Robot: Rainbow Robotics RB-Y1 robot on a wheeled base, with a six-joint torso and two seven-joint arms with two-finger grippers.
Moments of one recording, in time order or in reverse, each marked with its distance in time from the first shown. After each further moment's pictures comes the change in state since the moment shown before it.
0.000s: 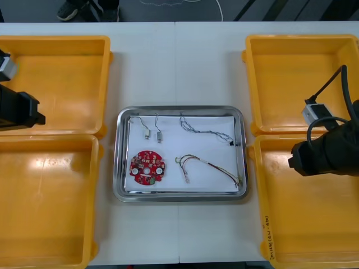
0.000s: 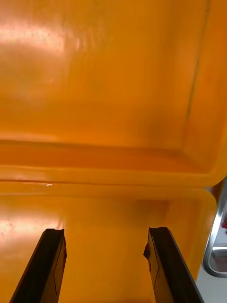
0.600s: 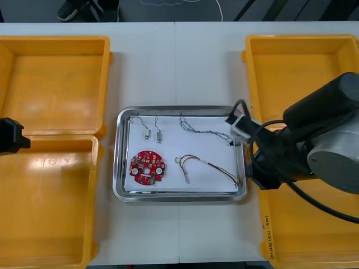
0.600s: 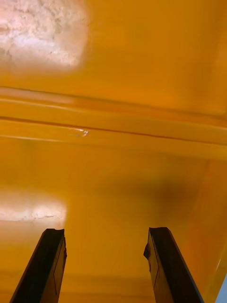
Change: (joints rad) right arm -0.170 -0.001 0.368 -0.076 0.042 0.000 0.352; left arm 0.195 0.000 0.095 -0.114 0.008 0.000 -0.004
